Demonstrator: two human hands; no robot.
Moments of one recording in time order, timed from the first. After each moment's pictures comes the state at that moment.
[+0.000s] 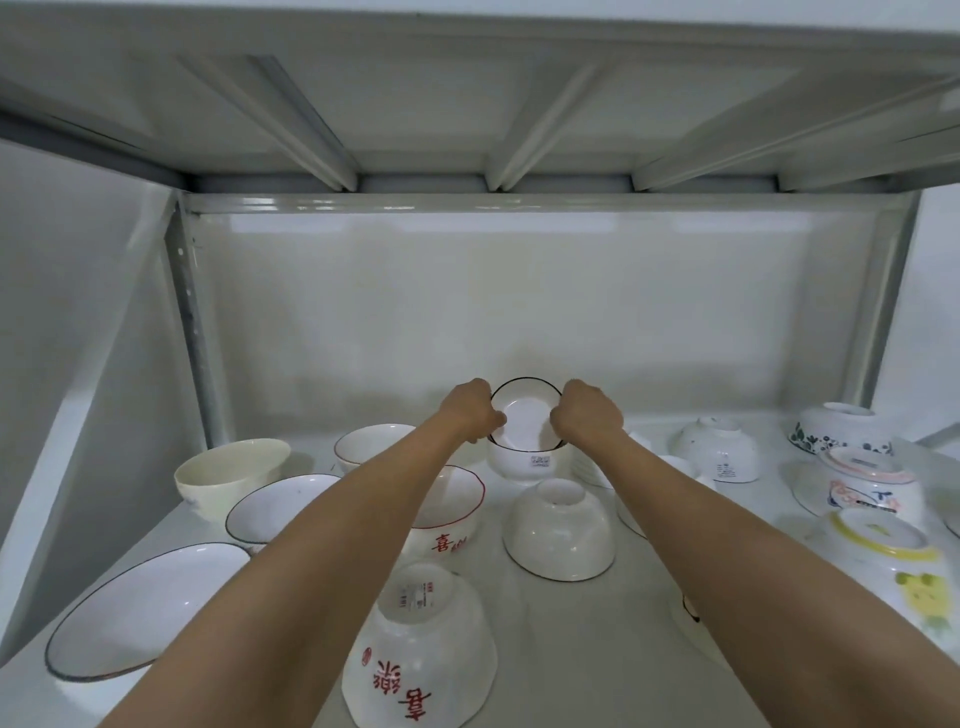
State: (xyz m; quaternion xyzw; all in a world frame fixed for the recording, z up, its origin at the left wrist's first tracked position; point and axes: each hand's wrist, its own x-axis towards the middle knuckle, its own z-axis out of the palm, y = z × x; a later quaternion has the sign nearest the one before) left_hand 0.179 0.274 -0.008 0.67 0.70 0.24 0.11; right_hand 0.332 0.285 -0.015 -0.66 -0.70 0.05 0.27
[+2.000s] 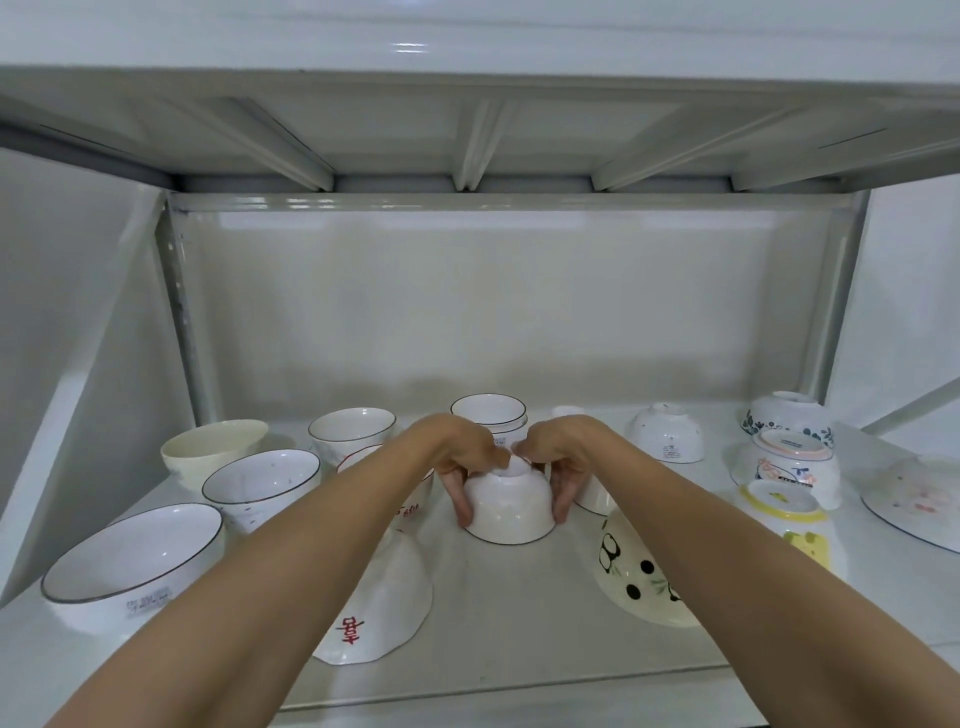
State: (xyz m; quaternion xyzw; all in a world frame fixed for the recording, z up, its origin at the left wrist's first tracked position) left_hand 0.245 0.196 -0.018 0.63 0.71 0.03 0.32; right_hand 0.371 0.237 -0.023 -0.64 -0.68 0.35 -0.01
